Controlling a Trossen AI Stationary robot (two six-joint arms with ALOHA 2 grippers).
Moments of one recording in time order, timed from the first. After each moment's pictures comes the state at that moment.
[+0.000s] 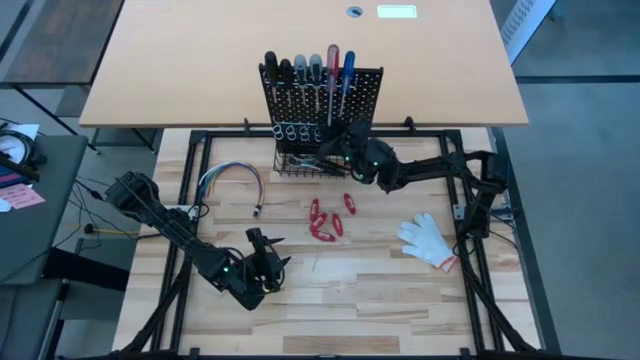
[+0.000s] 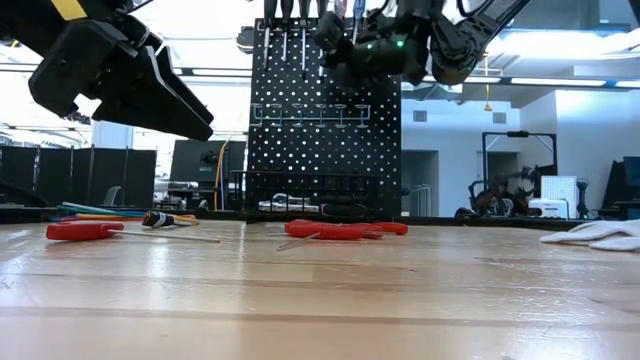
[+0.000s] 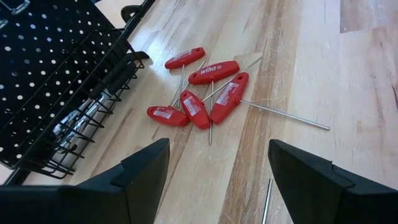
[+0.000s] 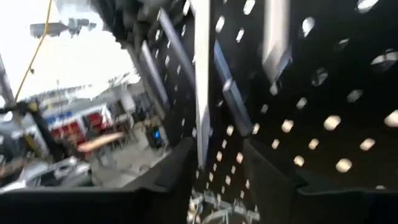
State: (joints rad) left arm -0.66 1.58 0.81 -0.21 -1.04 -0.45; right arm -0.27 1.82 1.05 1.05 0.54 0.24
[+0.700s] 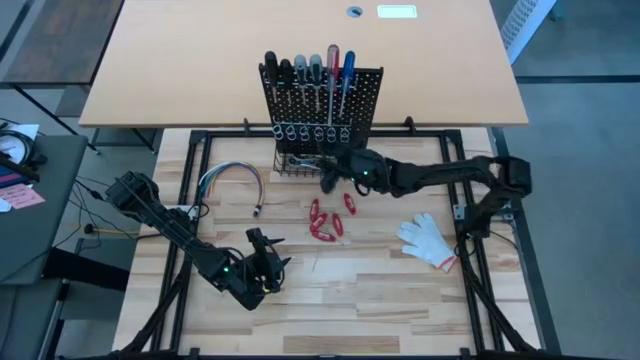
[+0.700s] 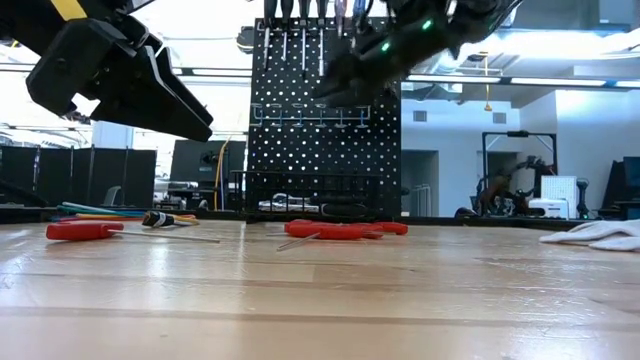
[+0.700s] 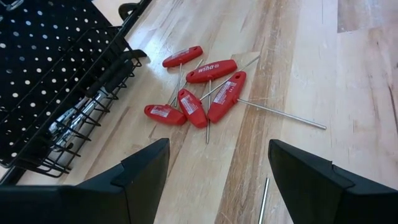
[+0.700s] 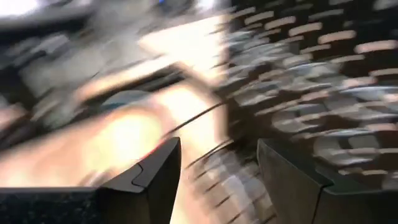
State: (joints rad) left arm -0.66 1.58 0.81 -0.21 -1.03 -0.46; right arm -0.17 1.63 1.04 0.28 0.37 0.19
